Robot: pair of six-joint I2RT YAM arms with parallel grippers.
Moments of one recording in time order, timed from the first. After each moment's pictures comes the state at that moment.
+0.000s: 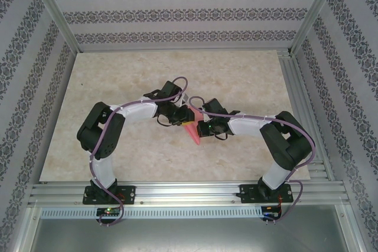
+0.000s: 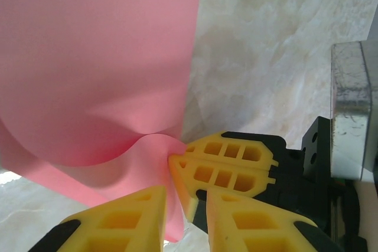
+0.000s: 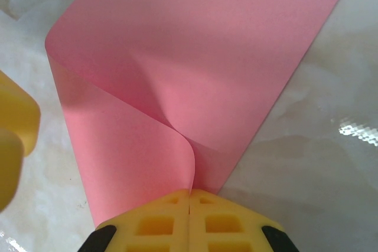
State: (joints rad) left arm -0.60 1.87 1.17 -0.34 0.59 -0.78; right arm 0.64 1.69 0.80 -0.19 -0.22 0.42
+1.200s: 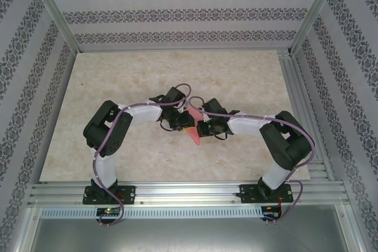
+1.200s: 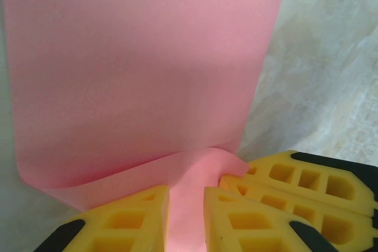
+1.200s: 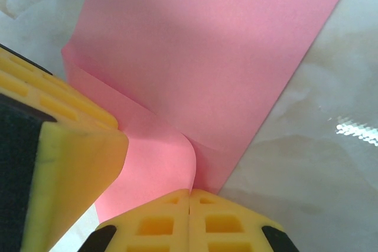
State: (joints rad) left arm -0.63 1.93 1.15 -0.32 0.51 -0.81; right arm 0.65 1.69 0.81 -0.20 -0.21 0.42
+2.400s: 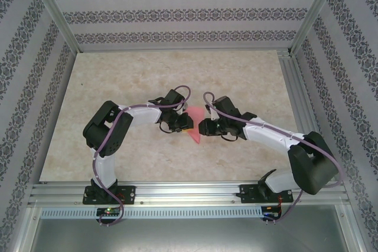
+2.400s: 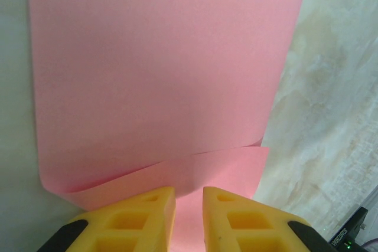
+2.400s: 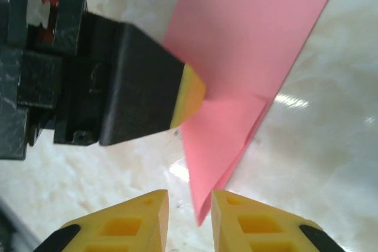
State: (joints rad) left arm -0.63 1.93 1.10 -0.28 0.49 -0.79; right arm 0.62 1.40 0.73 -0.29 -0.35 0.53
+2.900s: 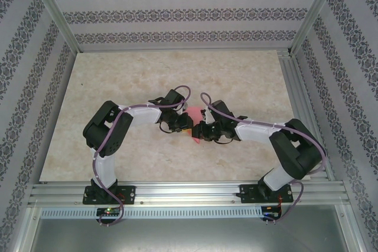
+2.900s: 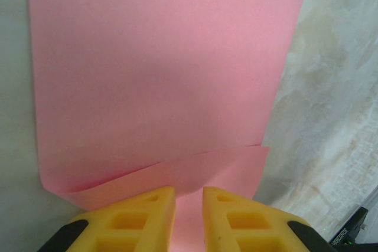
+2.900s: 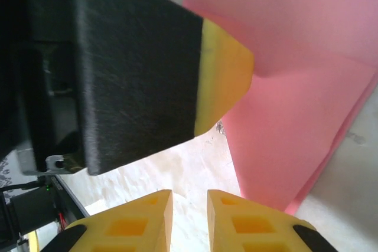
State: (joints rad) left arm -0.63 1.93 1.10 -0.28 0.49 -0.79; right arm 0.63 1.58 0.69 -0.05 -0.55 0.73
